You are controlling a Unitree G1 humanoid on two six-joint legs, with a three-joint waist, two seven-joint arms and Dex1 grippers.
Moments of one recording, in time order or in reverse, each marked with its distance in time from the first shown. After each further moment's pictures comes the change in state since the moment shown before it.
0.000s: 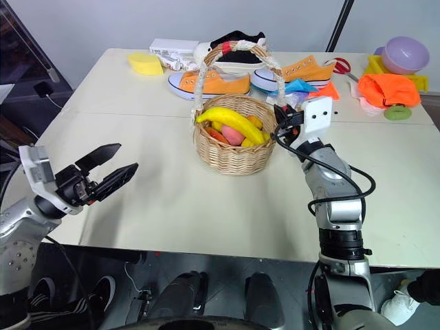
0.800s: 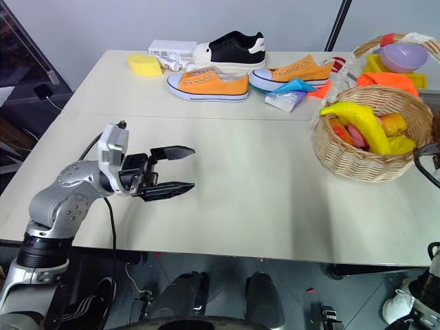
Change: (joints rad) left arm -0.392 0.008 -0.399 0.201 0.098 0.028 -0.346; right arm 0.364 -0.326 -0.557 0.014 0.016 -0.199 0.062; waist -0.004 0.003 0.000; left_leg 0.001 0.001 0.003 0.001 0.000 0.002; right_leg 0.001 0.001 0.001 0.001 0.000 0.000
